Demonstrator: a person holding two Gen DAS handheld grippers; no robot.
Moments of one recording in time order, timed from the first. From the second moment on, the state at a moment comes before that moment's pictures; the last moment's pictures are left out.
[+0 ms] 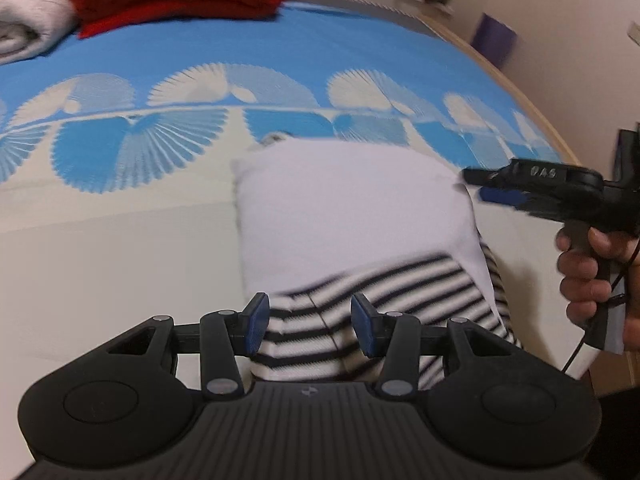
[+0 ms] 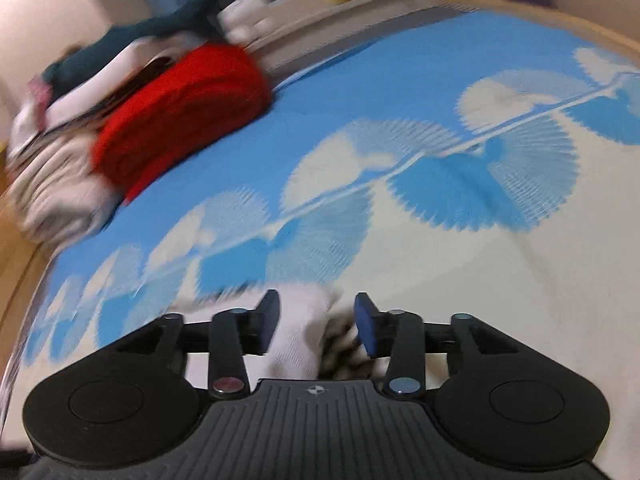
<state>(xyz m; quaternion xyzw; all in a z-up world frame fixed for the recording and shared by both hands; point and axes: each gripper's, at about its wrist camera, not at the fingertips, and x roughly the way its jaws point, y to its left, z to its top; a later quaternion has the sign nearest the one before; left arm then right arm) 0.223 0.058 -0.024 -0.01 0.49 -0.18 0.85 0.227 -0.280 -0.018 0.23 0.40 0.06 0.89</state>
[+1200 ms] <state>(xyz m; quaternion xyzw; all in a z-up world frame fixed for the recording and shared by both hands) 0.225 0.044 -0.047 0.04 0.54 -0.13 0.83 0.145 -0.239 -0.068 -0.05 0.54 0.14 0.83</state>
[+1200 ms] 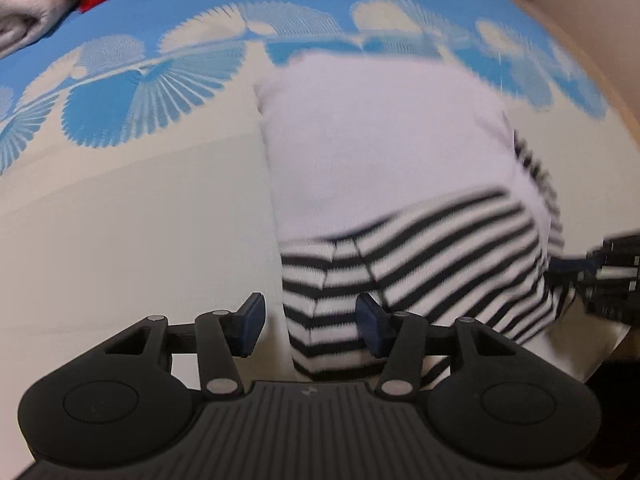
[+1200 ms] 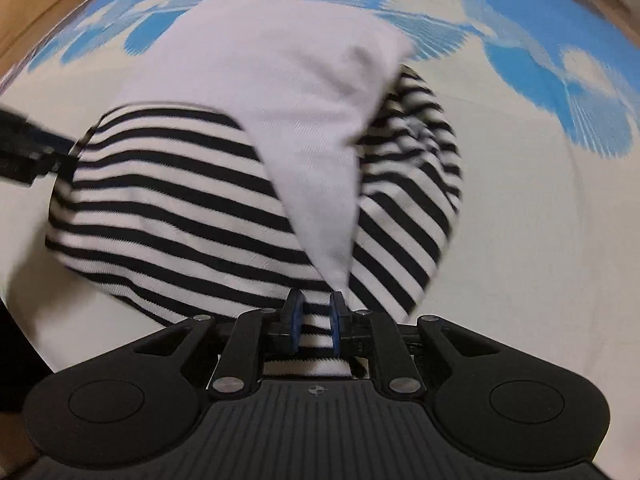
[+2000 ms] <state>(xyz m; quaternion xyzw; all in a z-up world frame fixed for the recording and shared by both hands) 0.115 0.053 0.054 0.04 0.42 -0.03 0.91 0.046 -0.247 0.047 0.06 0.34 -0.01 0.94</state>
